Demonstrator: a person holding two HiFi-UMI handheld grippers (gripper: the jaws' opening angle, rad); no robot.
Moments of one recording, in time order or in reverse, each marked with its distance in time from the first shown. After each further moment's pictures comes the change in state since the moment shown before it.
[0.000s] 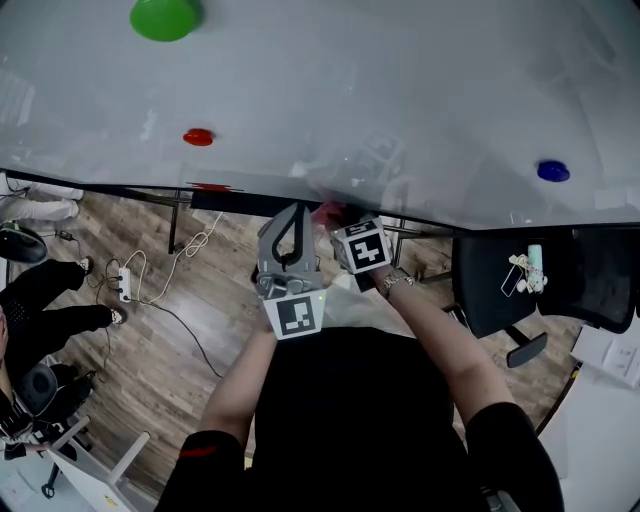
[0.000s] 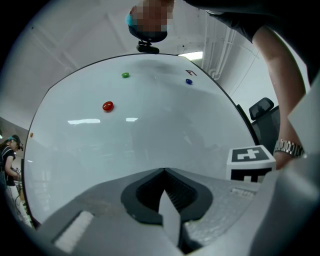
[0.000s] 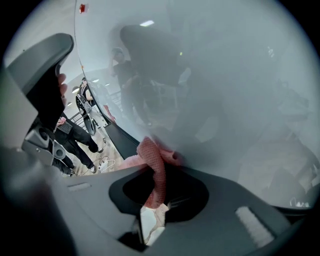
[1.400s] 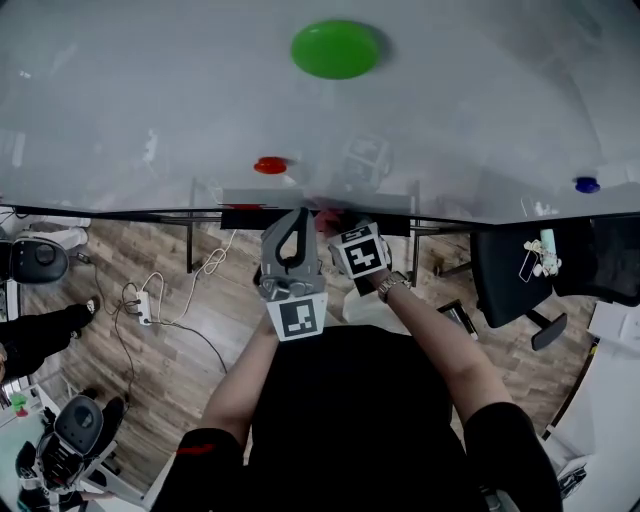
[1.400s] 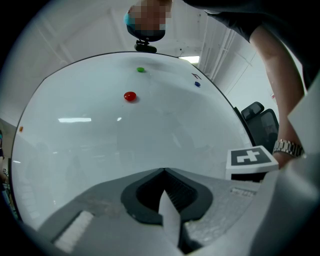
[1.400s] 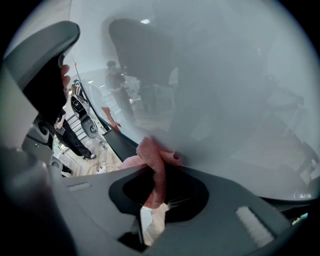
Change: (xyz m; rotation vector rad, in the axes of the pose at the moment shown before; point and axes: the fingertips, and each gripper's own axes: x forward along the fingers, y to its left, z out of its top) left arm 0.000 0.069 -0.018 0.014 -0.017 -0.113; right arm 0.043 0.062 0.032 0.048 -0.007 -0.040
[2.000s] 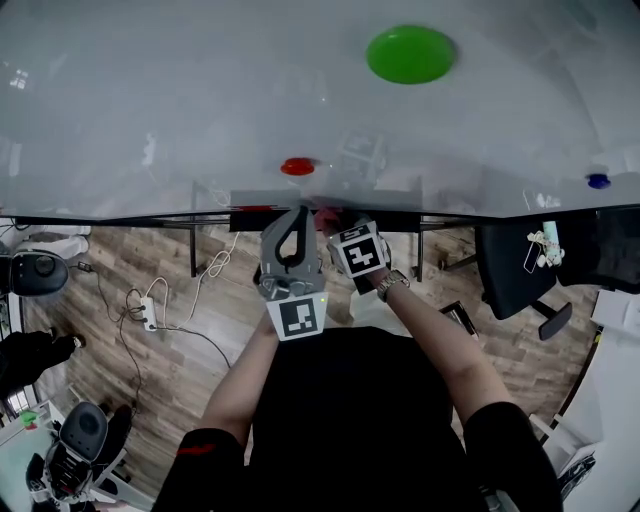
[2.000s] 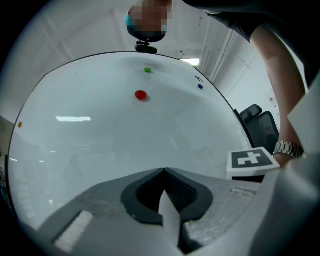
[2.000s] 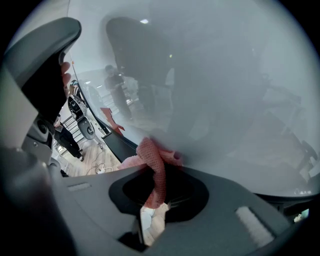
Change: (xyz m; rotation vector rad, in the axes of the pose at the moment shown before) left arm -0.004 0.024 -0.006 -0.008 -0.021 -0.029; right arm 0.014 0.020 0.009 0.019 -0.005 -0.026
